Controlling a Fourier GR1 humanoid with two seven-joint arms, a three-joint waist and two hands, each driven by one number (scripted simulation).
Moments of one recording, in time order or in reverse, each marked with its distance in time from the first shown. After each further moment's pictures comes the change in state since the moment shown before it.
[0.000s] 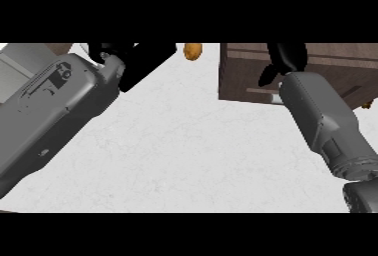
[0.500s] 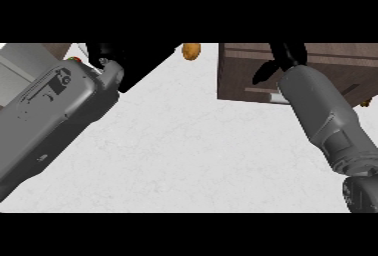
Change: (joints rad) left arm 0.027 0.004 -0.001 -0.040 -0.013 0.010 0.007; right arm -0.042 0.001 -0.196 0.035 -0.211 0.163 -0.213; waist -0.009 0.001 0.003
